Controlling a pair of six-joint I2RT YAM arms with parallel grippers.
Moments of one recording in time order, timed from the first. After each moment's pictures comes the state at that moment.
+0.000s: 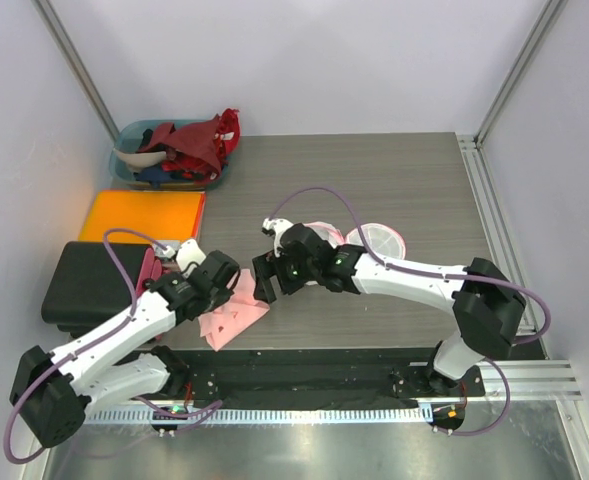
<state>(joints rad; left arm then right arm) -0.71 0.96 0.65 -0.80 -0.47 -1.18 1.01 1.57 1.08 -0.21 -0.14 0.47</state>
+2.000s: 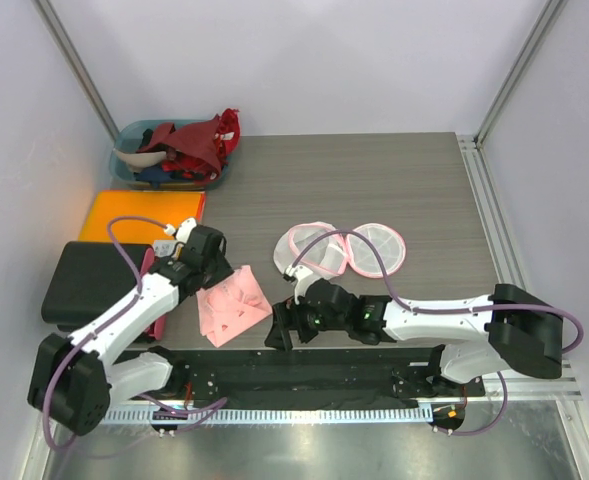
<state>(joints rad) -0.46 1.09 0.68 -0.52 -0.27 -0.92 1.20 1.35 0.65 0.12 -0.10 0.68</state>
